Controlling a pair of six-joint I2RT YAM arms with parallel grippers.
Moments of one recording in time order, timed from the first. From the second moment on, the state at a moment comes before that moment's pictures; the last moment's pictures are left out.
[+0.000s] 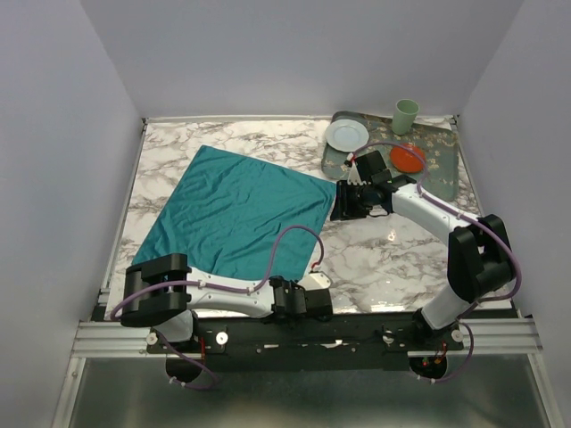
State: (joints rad) left arm -1.45 1.56 0.84 -0.63 -0.33 -0.65; right arm 0.42 1.63 1.11 -0.48 -0.27 0.35
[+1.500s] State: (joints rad) left arm -0.63 1.47 1.06 -0.65 -0.06 -0.44; right arm 0.40 1.27 1.10 -0.56 -0.23 0.35
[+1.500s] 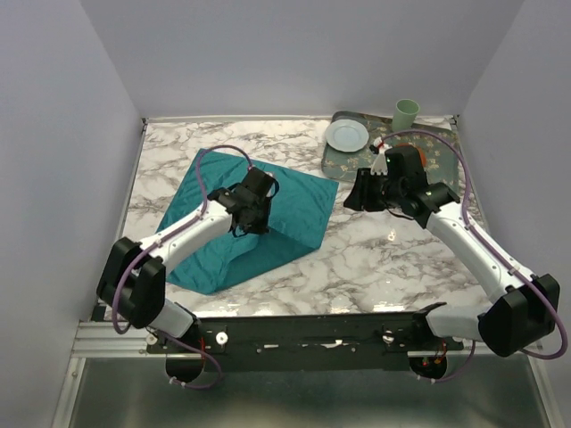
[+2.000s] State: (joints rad) left arm -0.31 1.89 1.45 -0.65 -0.26 -0.12; right arm 0.40 1.37 1.18 -0.63 -0.33 0.31
